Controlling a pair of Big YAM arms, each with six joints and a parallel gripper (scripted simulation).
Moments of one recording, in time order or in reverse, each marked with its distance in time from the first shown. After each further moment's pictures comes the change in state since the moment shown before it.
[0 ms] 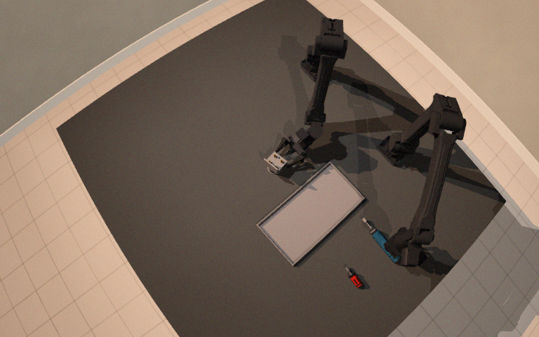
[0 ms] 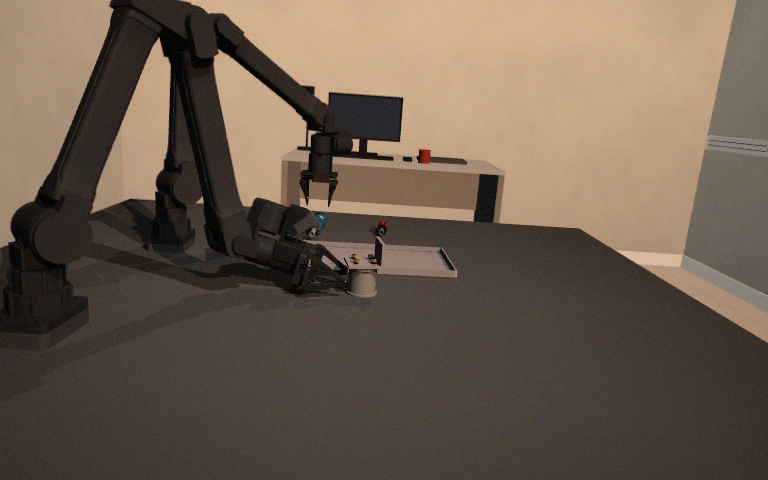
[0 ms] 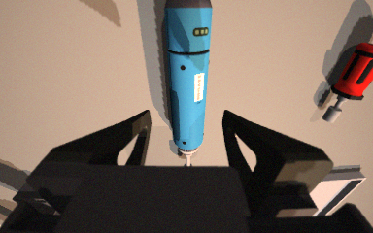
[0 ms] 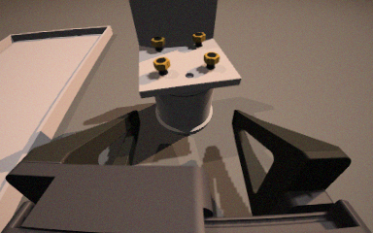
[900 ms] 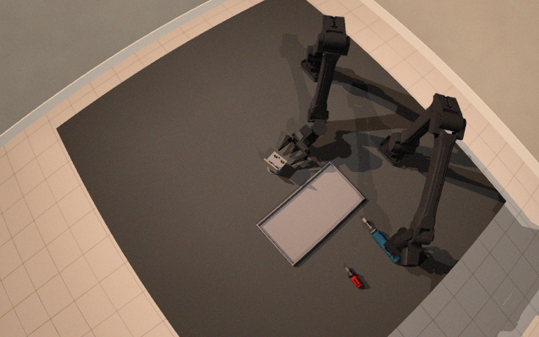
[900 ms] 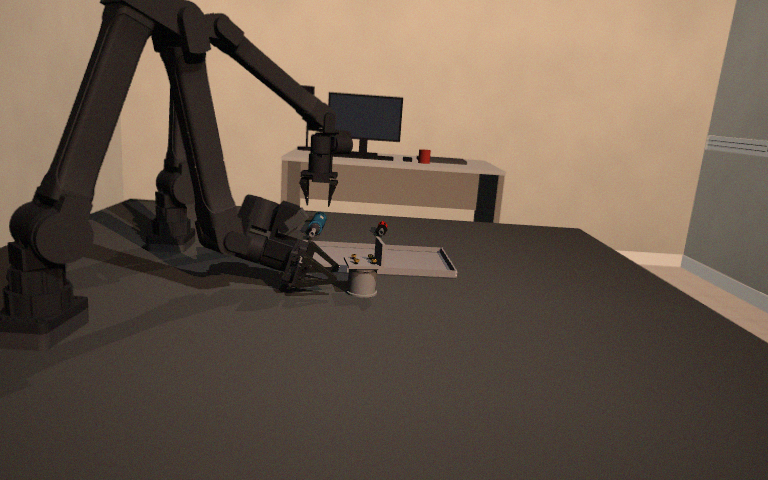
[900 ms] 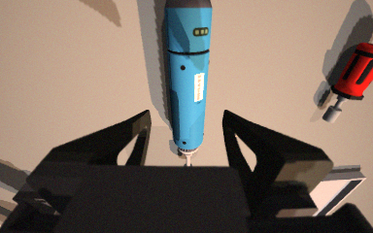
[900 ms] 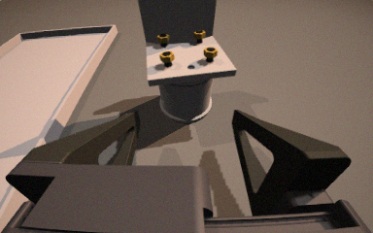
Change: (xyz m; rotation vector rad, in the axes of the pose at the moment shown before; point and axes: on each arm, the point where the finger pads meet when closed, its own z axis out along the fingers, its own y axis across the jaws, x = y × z) left arm 0.000 0.000 0.000 0.000 0.000 0.000; right arm 0.000 0.001 -0.019 -0.006 0.000 -0.001
